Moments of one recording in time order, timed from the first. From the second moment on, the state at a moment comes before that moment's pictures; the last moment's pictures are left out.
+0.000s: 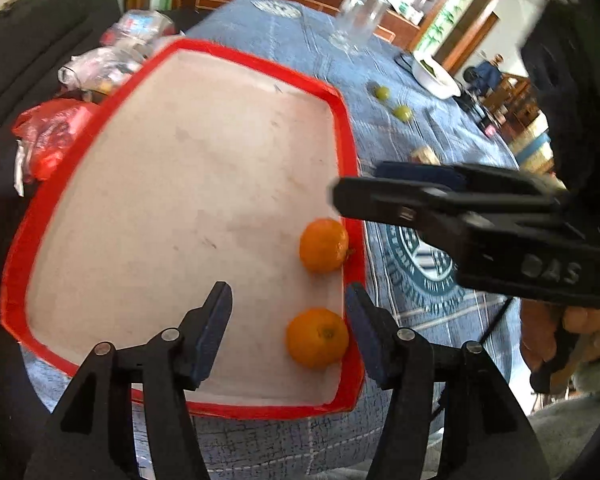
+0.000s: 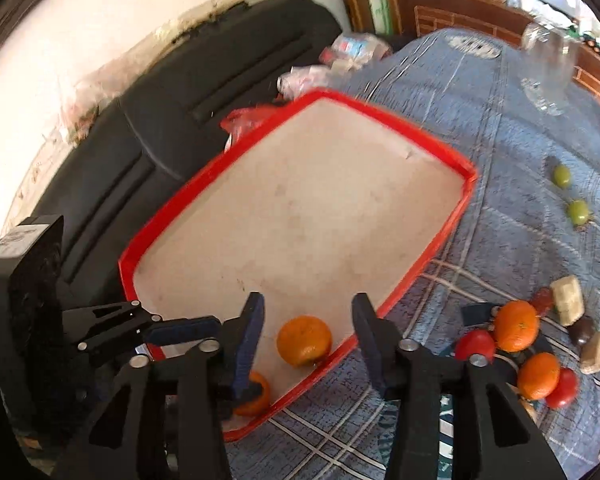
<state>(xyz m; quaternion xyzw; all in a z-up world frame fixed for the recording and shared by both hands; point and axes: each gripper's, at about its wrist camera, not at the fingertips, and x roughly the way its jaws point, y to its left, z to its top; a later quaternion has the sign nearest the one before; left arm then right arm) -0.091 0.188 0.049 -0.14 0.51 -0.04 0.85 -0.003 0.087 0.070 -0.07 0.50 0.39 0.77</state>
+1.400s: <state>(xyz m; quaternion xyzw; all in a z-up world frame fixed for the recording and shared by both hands) -0.038 0.049 0.057 0.00 0.51 -0.17 0.84 -0.040 -0.200 0.058 0.13 0.52 0.10 0.84</state>
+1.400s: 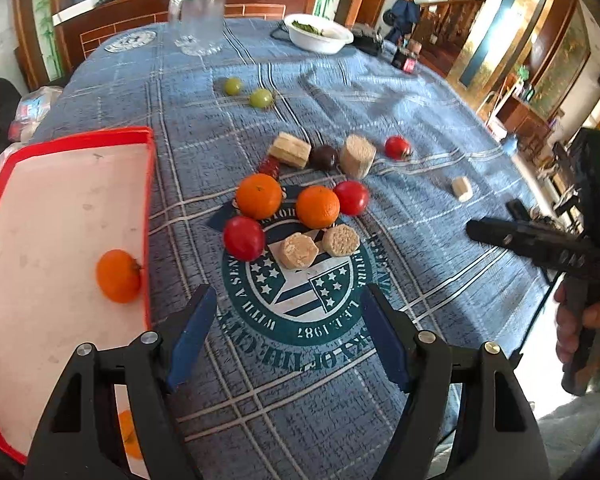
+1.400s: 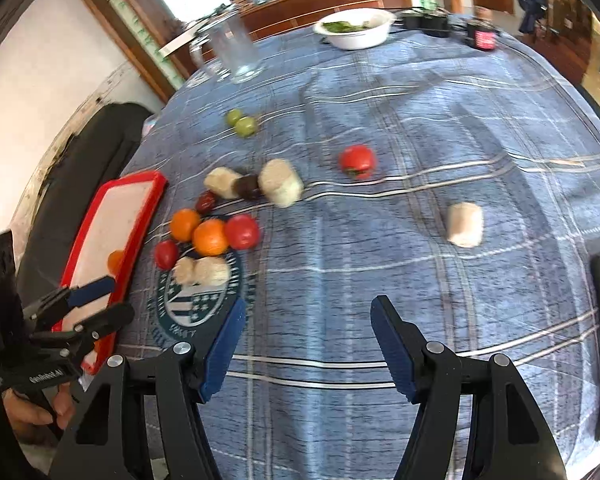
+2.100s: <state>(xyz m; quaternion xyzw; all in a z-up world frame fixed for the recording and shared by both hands) -0.008 0.036 0.026 -0.03 0.54 -0.17 0.82 0.015 -0.208 0.061 0.10 0.53 0.09 0.84</state>
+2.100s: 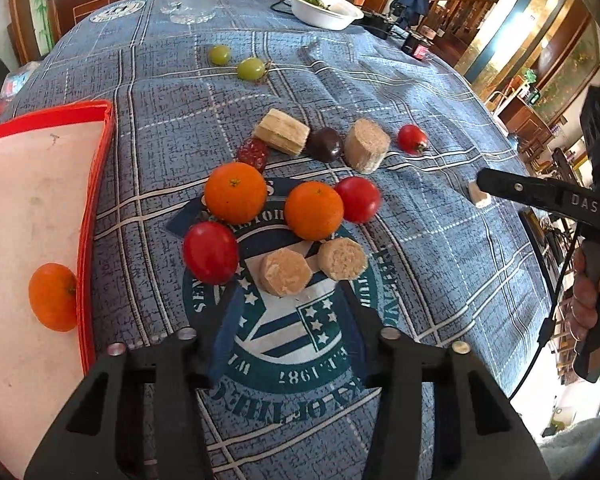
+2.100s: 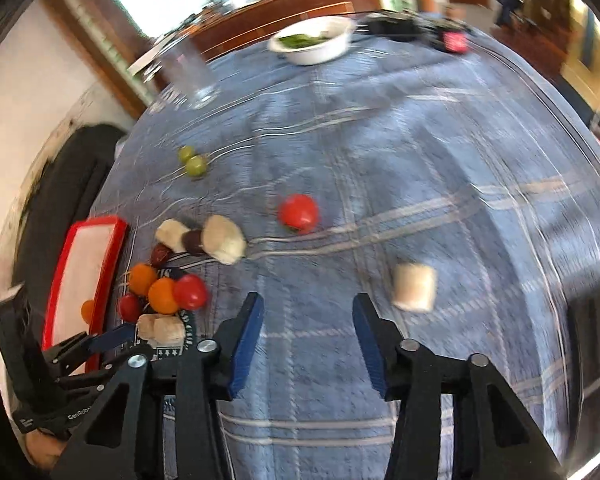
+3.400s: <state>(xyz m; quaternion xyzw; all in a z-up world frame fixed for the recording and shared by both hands) -0.020 0.050 0.037 -0.07 0.54 -0.19 0.82 0.039 -0.185 0.043 0.11 0.55 0.10 0.82</state>
